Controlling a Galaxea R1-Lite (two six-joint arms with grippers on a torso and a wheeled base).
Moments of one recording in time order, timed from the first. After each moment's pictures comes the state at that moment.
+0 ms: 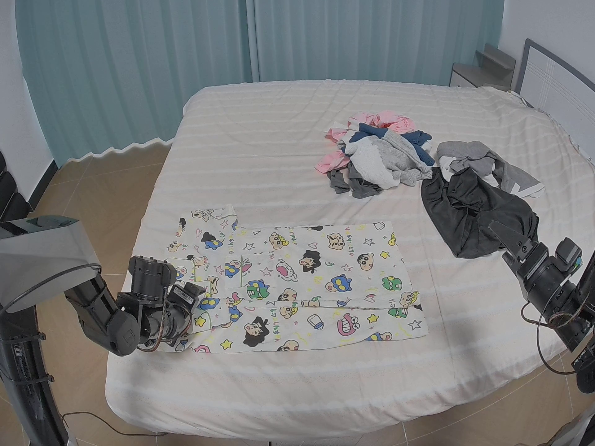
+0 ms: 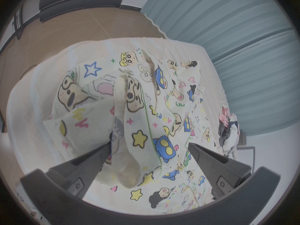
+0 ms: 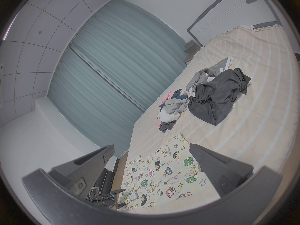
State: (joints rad) left arm -0.23 2.16 -0.65 -0.79 0.08 -1.23; right arm 0.26 1.53 -0.12 -1.41 -0.02 0.79
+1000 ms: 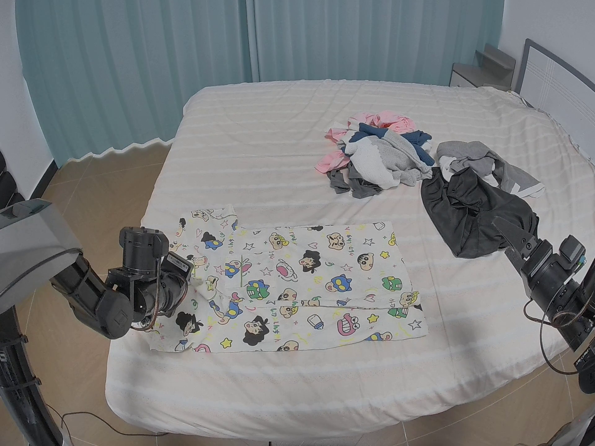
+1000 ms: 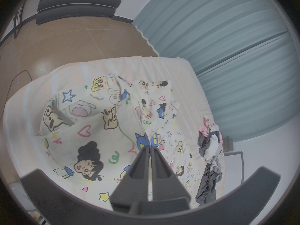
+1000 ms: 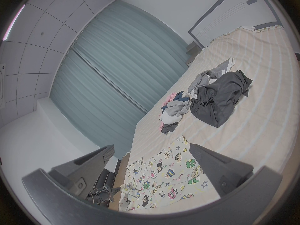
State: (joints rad) left arm -0.24 2.07 -0.73 -0.77 0.15 -1.22; right arm 0.26 1.50 -0.12 -1.41 -0.02 0.79
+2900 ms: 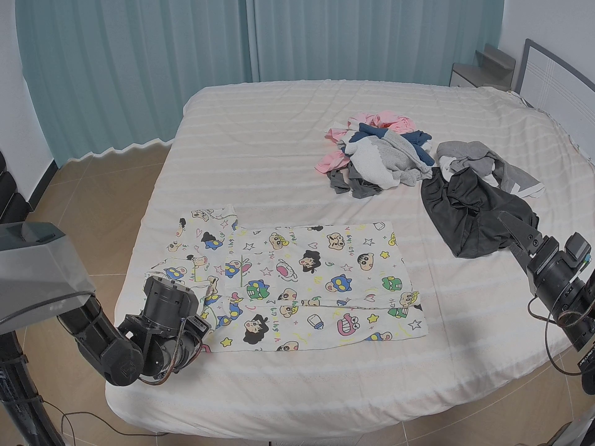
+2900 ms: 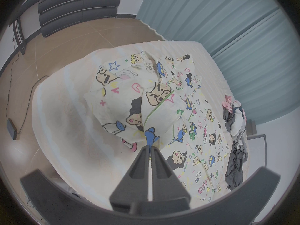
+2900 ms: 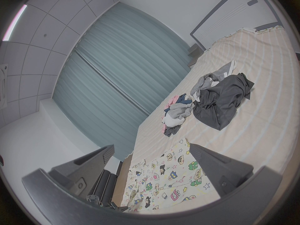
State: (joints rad) left arm -0.43 2.02 -0.51 -0.69 0.28 -1.27; right arm 0.26 1.46 -0.12 -1.41 -0.02 0.79
